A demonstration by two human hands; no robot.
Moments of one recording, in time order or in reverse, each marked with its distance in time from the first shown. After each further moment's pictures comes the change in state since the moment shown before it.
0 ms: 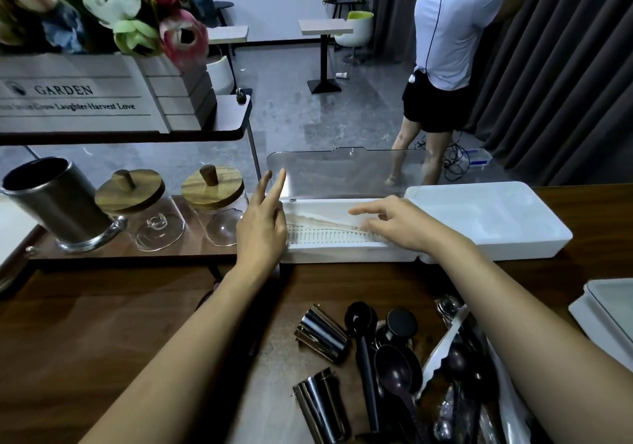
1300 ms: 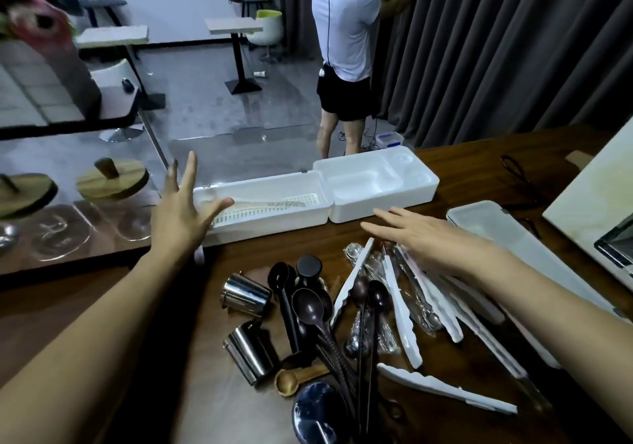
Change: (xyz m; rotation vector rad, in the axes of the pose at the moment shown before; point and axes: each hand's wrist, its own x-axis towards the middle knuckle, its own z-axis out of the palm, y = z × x) left_hand -0.011 0.015 -0.015 0.105 -0.163 0.021; right_hand -0.195 0.049 -0.030 -0.635 -0.176 0.274
